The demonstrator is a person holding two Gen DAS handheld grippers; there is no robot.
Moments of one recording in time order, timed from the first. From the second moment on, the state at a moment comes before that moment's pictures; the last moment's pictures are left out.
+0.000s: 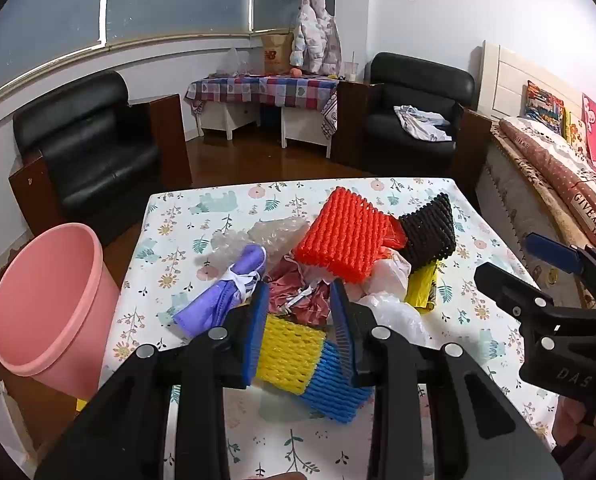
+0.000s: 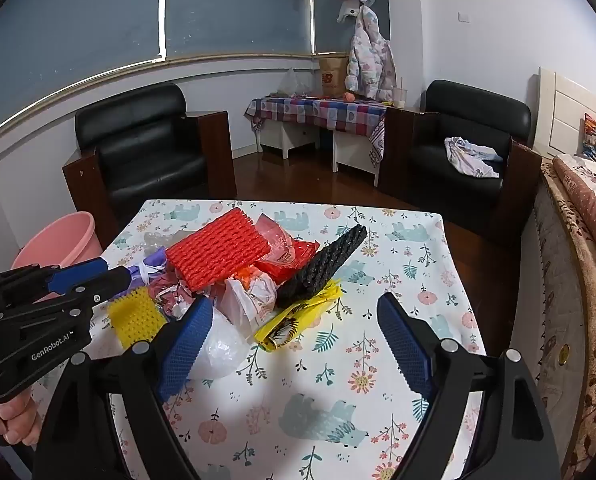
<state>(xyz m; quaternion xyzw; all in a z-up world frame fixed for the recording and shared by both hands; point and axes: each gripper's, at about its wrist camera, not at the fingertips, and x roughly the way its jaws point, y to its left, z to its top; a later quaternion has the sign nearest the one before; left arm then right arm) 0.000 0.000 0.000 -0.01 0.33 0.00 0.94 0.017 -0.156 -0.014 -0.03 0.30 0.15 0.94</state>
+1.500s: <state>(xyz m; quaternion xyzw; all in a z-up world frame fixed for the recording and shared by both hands) 0.028 0.012 -0.001 -0.03 0.35 -0.05 0.94 0.072 -0.169 -0.036 0.03 0.35 0.14 0.93</state>
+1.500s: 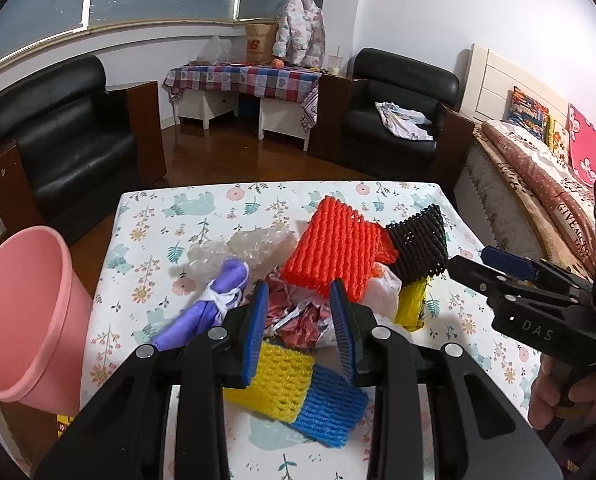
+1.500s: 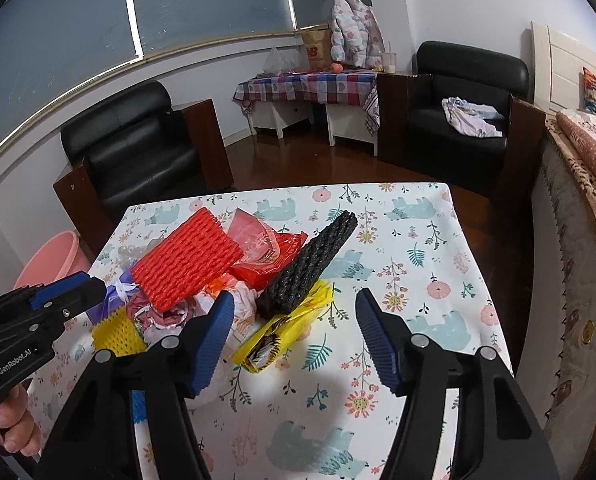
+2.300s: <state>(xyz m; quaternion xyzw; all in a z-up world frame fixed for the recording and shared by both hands) 0.068 0.012 -0.010 -0.03 0.38 -0.07 0.92 0.099 -0.168 -0.049 0.06 0.38 0.15 0.91</state>
